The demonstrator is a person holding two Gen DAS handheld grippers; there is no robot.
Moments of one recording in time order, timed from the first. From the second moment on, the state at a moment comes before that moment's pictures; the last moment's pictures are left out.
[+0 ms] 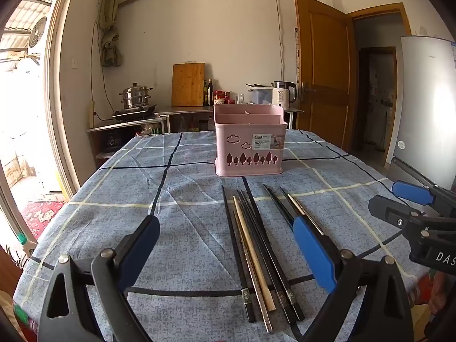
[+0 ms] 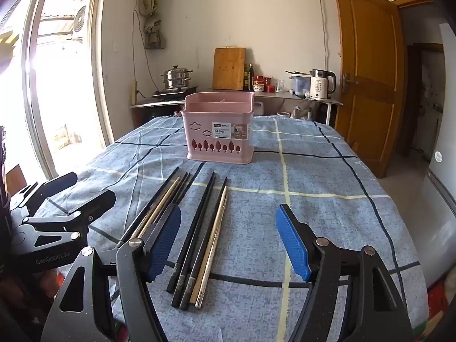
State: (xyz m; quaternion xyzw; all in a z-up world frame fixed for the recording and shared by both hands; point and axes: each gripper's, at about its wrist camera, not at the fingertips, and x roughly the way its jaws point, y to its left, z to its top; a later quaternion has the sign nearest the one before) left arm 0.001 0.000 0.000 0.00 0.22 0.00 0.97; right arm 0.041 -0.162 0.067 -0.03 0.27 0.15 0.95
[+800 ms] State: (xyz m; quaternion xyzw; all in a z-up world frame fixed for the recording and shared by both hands) left arm -0.005 0.000 0.007 -0.01 0.22 -0.01 0.98; right arm 0.038 -0.162 0.070 -0.03 0.27 0.15 0.95
